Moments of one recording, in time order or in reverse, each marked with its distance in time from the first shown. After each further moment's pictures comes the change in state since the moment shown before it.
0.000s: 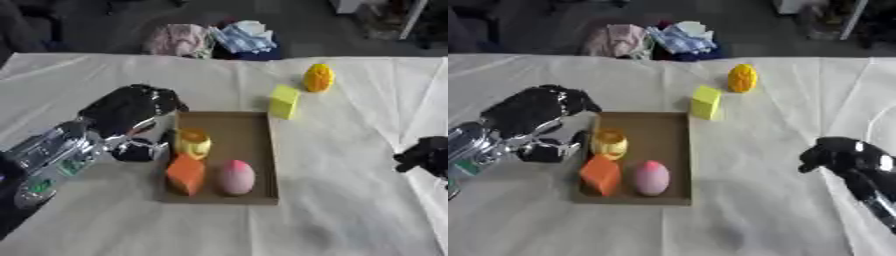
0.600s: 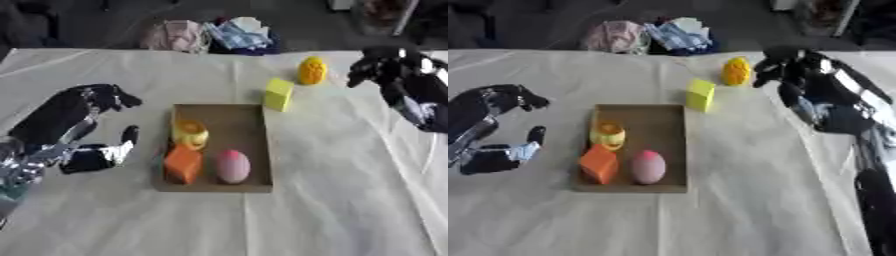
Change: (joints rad) left arm 0.052 -0.232 0.011 -0.002 0.175 -0.174 0.174; right arm -0.266 -0.085 -0.064 0.227 0.123 -0.071 -0.071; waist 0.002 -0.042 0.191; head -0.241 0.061
